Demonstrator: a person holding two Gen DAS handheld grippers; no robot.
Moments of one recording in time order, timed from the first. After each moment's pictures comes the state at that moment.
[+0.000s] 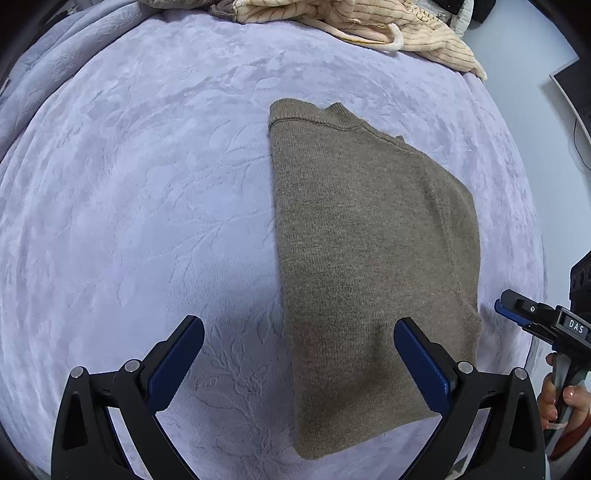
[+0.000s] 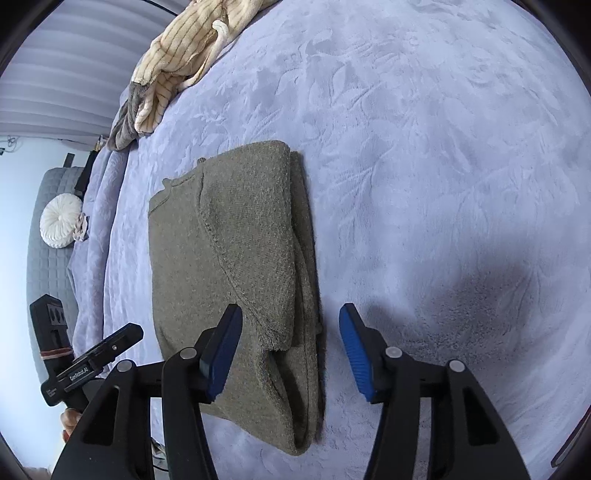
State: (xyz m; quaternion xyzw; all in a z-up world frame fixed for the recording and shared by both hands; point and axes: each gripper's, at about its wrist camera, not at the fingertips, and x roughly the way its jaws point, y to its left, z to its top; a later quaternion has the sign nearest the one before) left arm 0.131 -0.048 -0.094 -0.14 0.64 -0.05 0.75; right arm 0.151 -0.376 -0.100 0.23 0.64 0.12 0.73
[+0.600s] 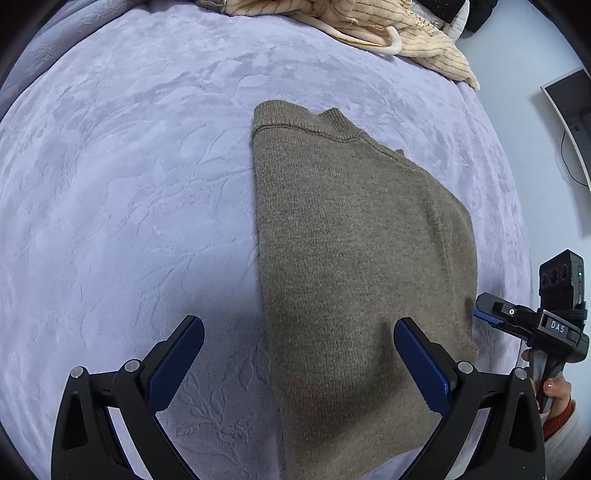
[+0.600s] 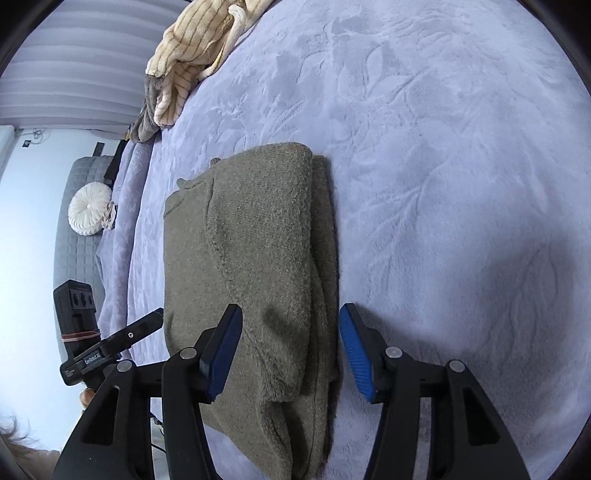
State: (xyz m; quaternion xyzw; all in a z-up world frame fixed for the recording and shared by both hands) left arm 0.162 -0.044 -0.121 -0.17 0.62 -0.08 0.76; right arm 0.184 -0.371 -0.135 0.25 0.64 0.20 0.70
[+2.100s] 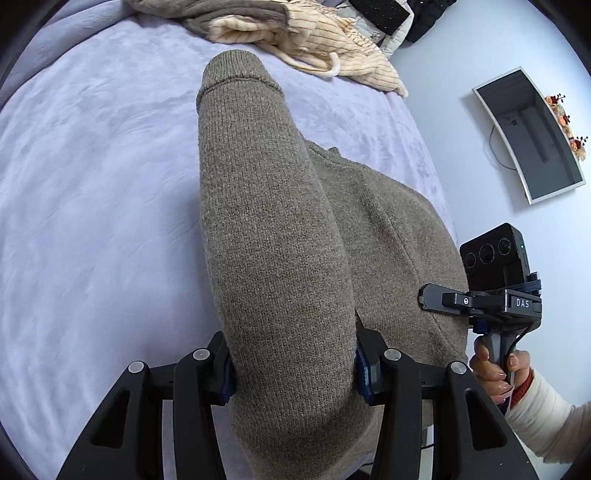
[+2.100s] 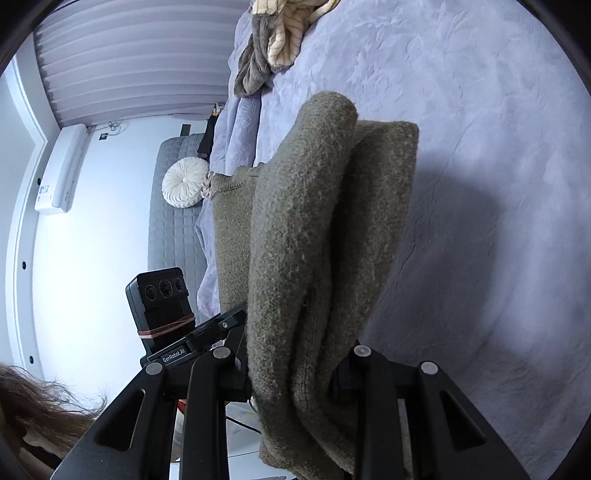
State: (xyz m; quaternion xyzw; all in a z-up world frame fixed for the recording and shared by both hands) left arm 0.079 0.025 -0.058 -0.22 0.59 -0.20 0.76; right arm 0.119 -0.244 -0.105 0.37 0.61 0.36 0.60
